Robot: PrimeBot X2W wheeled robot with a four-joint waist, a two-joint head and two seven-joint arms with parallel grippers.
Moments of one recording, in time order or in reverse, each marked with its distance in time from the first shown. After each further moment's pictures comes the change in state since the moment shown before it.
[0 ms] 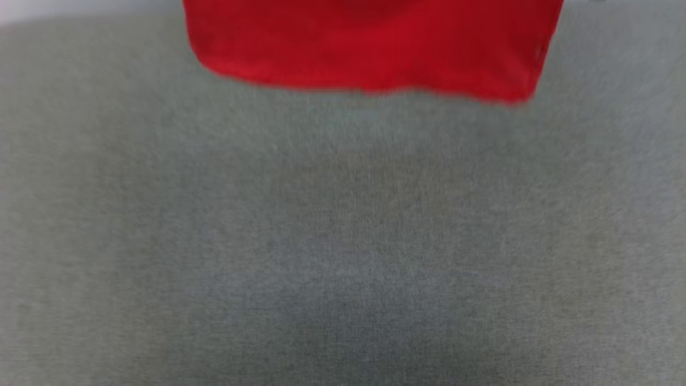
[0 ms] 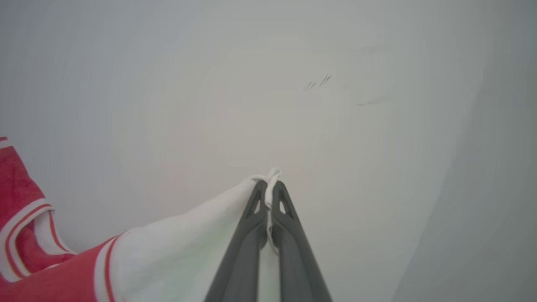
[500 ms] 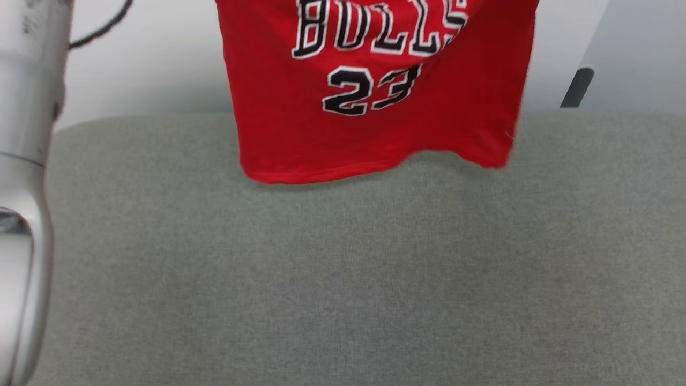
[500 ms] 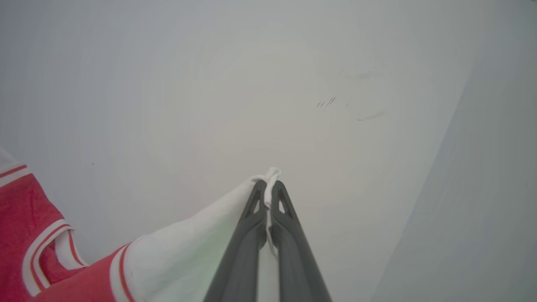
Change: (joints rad) left arm 0.264 -0.040 0.027 0.020 -0.090 -0.007 0.187; right arm 0.274 0.019 -0.011 -0.086 0.038 0.000 0.162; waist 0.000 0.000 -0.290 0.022
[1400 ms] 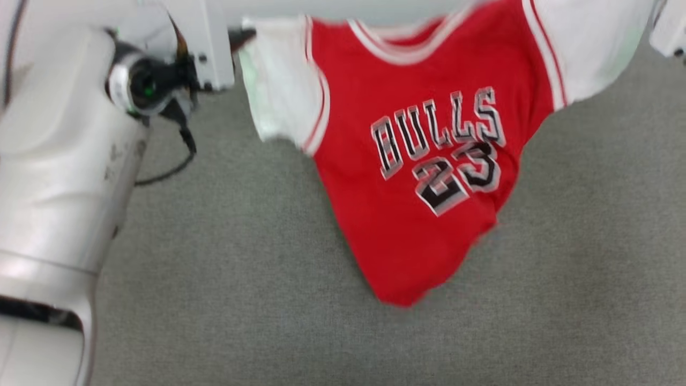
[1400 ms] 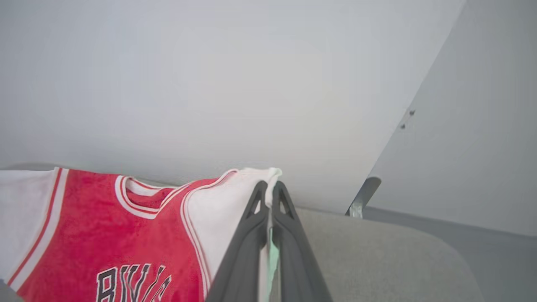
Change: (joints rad) left arm 0.399 0.052 -0.042 -0.300 -0.102 0.019 0.421; right arm 0.450 -0.123 -0.296 -0.432 0.073 0.000 0.542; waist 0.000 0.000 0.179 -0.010
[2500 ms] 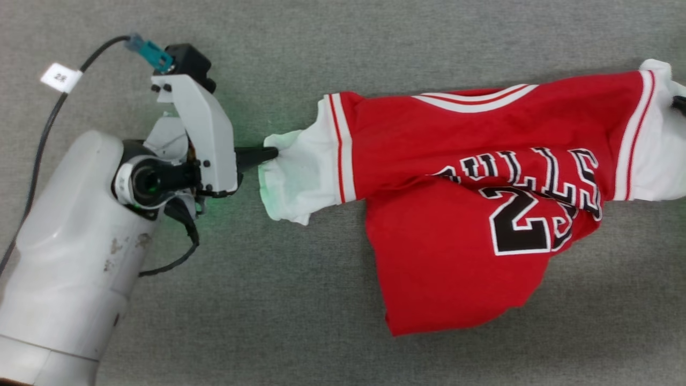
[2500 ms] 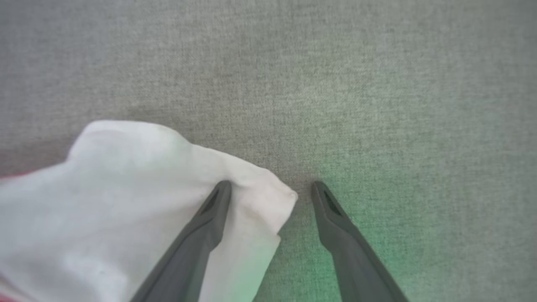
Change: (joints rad) left arm 0.320 0.068 0.032 -0.226 -0.134 0.038 0.183; right arm 0.235 -0.108 -0.178 0.056 0.008 0.000 0.256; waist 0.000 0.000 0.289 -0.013
